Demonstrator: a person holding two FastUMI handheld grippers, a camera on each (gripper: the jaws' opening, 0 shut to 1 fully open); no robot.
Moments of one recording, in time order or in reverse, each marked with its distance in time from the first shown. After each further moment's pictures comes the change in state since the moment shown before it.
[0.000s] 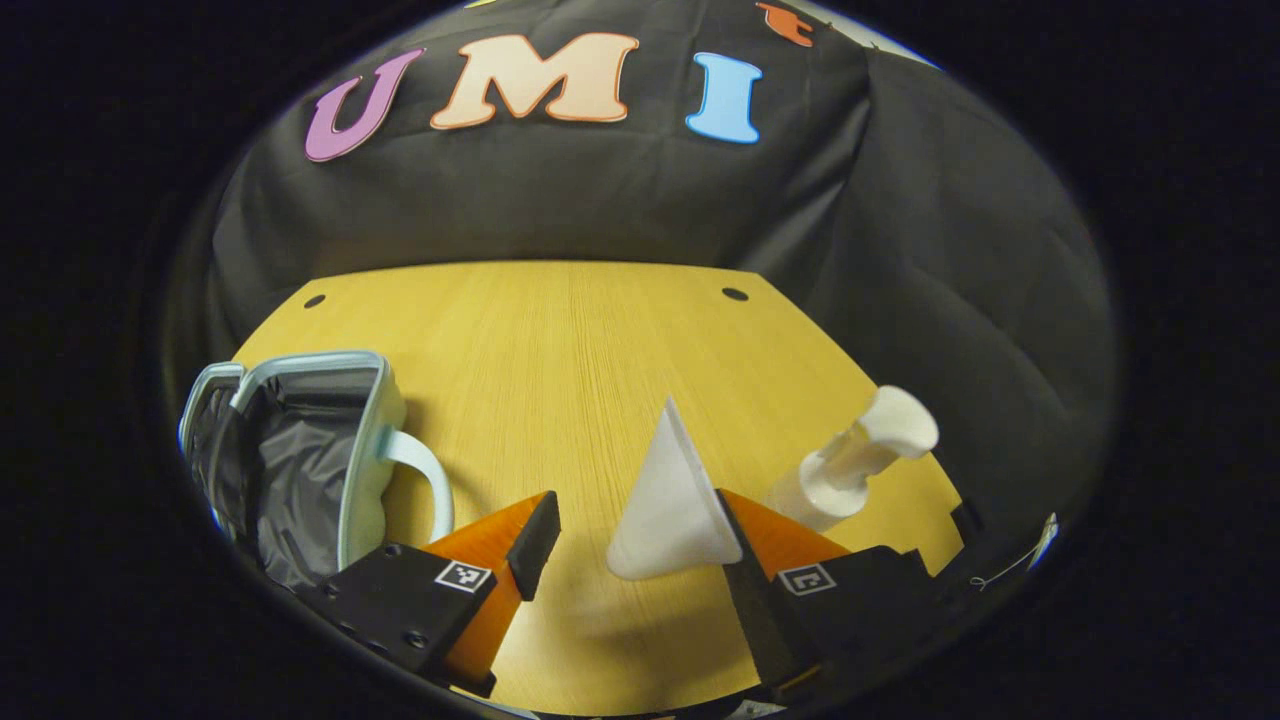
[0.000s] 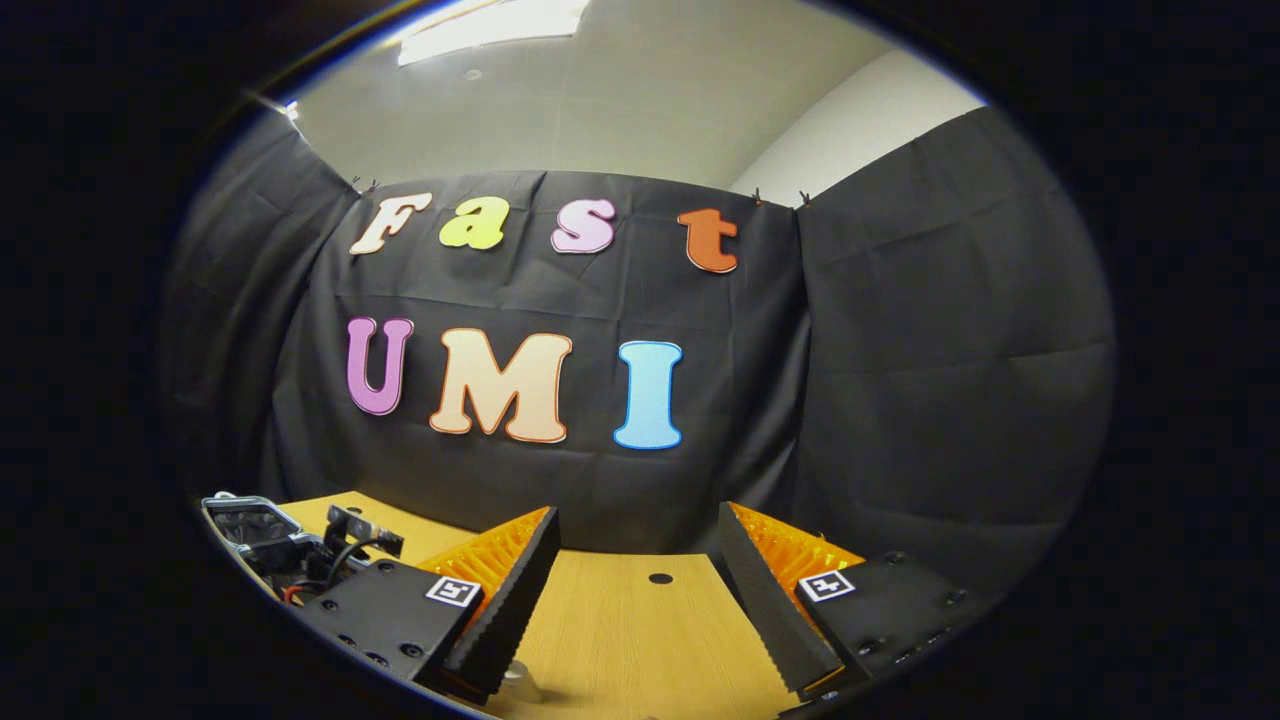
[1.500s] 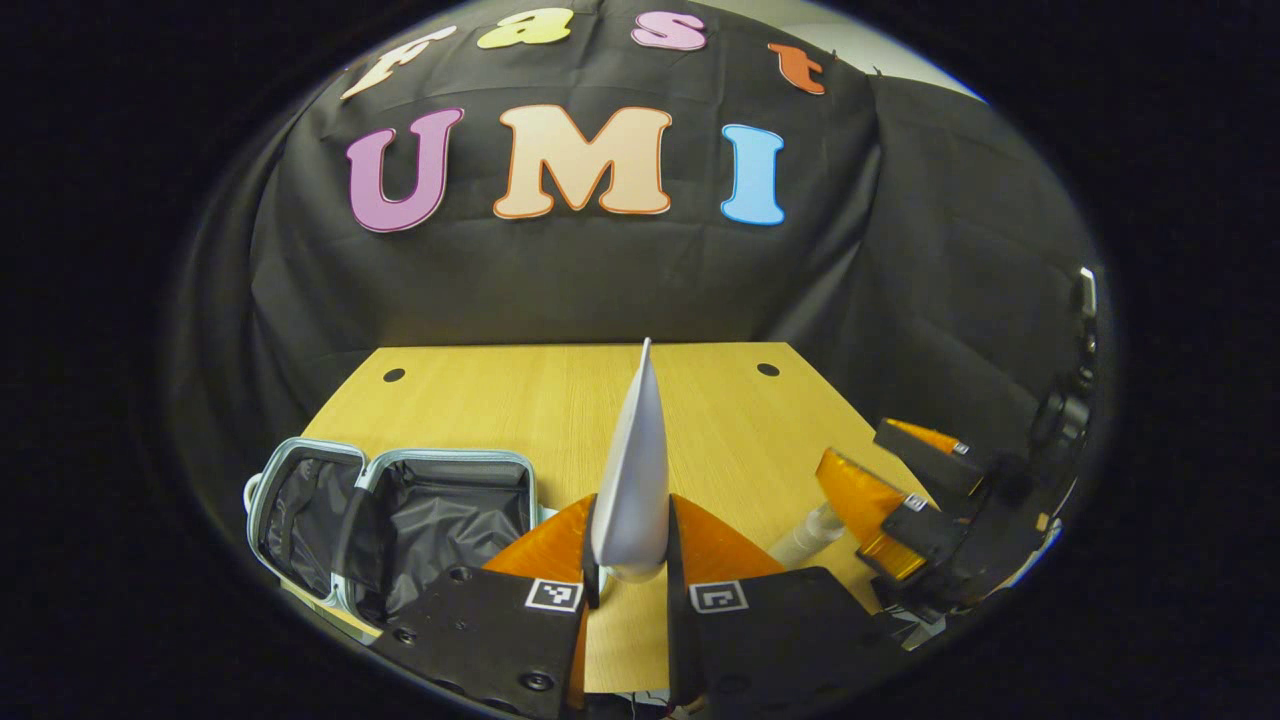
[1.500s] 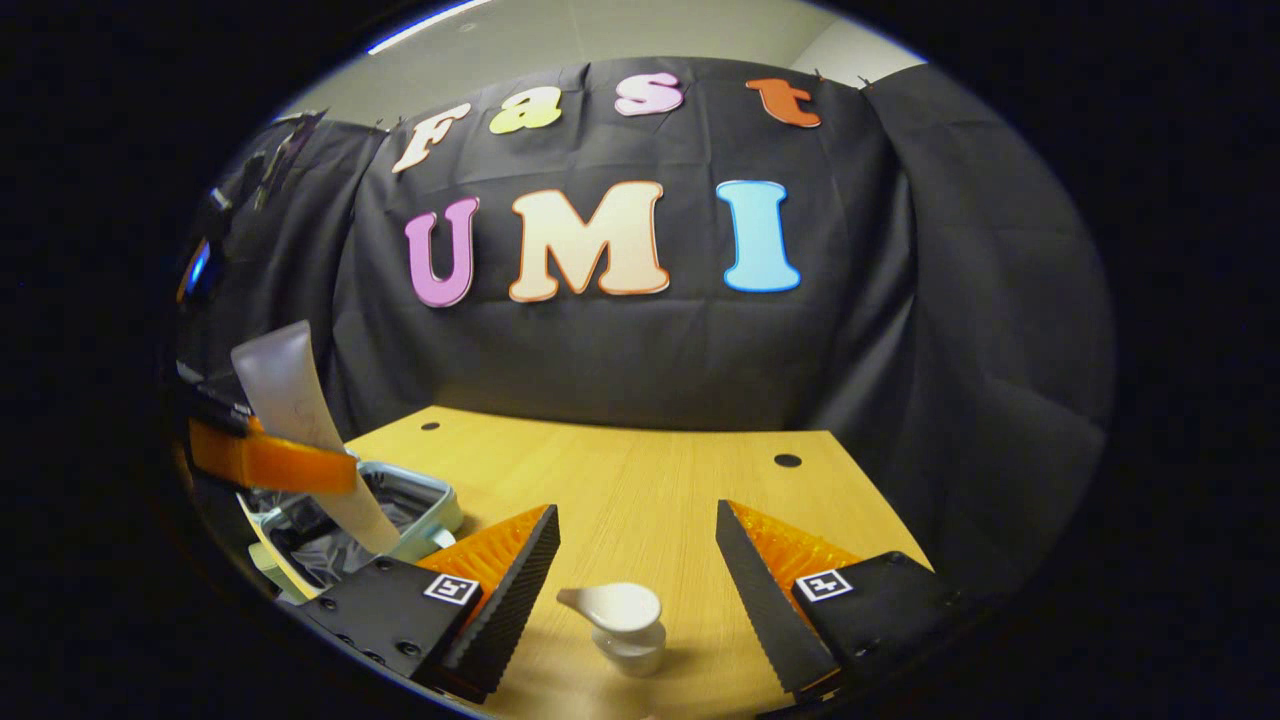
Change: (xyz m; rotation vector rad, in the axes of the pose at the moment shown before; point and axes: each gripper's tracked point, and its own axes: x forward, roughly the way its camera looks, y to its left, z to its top) left arm -0.131 0.059 0.102 0.048 -0.165 0.090; right arm 0.025 0.132 -0.209 0.065 0.385 0.240
